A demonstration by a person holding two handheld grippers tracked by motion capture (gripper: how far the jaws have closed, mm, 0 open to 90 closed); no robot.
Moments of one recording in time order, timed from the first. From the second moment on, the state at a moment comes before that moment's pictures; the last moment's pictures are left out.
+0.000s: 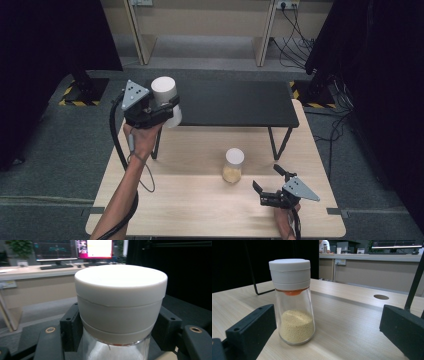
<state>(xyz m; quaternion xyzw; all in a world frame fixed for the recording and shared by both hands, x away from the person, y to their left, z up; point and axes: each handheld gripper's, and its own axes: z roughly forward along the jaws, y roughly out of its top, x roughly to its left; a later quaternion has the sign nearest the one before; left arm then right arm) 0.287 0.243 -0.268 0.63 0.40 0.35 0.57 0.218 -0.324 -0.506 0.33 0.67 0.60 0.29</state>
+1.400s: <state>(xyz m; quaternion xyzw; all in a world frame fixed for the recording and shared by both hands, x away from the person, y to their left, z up) 0.337 0.200 -0.290 0.59 0.47 0.40 0.53 0.221 -0.327 -0.507 0.32 0.67 0.60 0.28</state>
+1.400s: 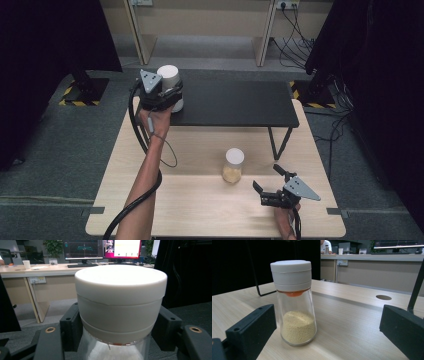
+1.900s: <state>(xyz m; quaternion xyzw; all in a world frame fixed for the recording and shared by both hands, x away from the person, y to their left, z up) 0.333 0.196 -0.283 0.58 0.48 0.39 0.54 0.221 -0.327 -0.507 0.32 0.67 0.60 0.28</state>
